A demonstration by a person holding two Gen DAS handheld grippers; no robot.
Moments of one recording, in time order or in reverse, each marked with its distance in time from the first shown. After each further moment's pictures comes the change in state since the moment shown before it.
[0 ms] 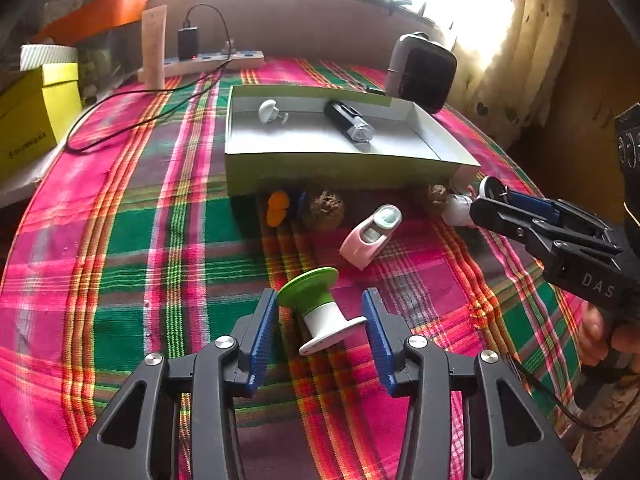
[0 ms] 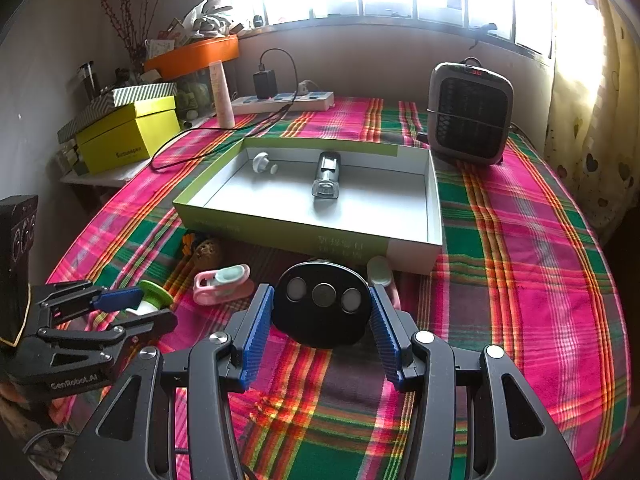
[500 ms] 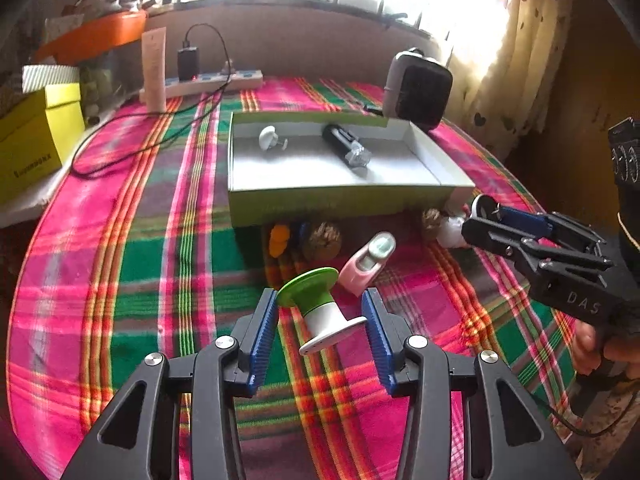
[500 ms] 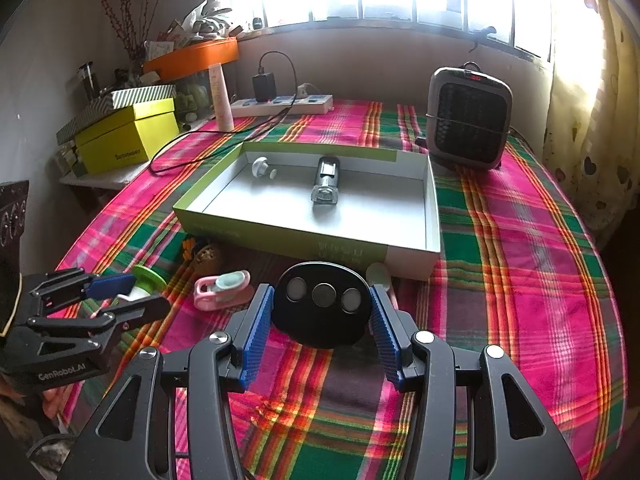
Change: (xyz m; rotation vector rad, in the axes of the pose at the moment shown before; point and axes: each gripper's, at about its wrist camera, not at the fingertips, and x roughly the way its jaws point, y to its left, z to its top) left arm -0.011 -0.004 0.014 0.024 -0.054 0.008; right arm -0.001 0.002 0.005 -0.003 -0.010 -0.011
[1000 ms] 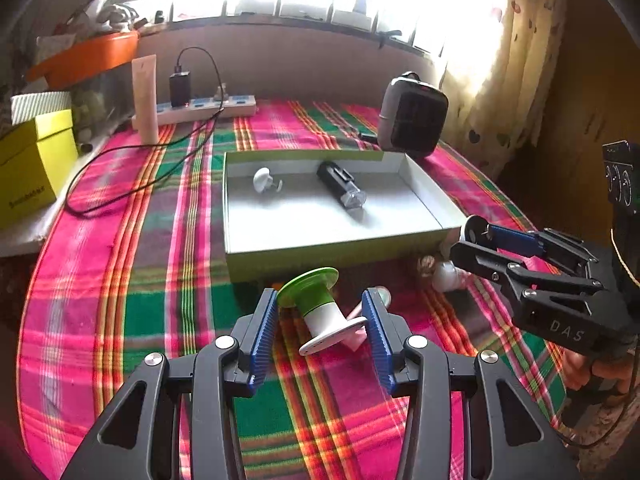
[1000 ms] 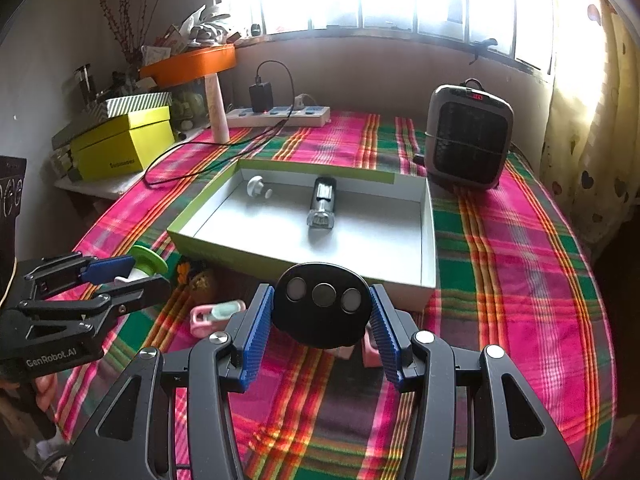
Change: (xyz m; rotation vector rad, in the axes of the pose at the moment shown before) left arm 0.000 0.001 0.032 0.017 -0.048 -0.019; right arm 0.004 0.000 0.022 -0.016 -0.019 -0.021
